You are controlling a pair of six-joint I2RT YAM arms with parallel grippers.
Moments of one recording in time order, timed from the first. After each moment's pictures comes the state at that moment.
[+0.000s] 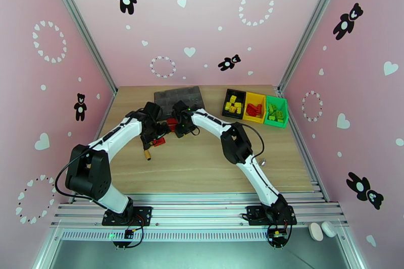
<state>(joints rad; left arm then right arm) -0.28 1.59 1.16 -0.87 0.11 -0.92 0.78 2.53 2.24 -0.97 -0.04 0.17</state>
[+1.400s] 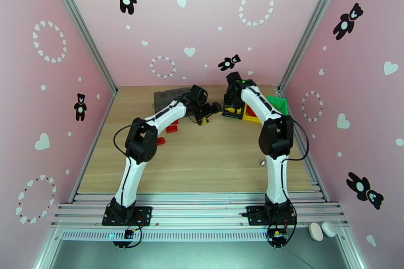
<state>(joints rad) -0.58 2.31 2.04 -0.62 0.53 -0.94 0.26 2.21 2.14 -1.08 0.06 0.34</state>
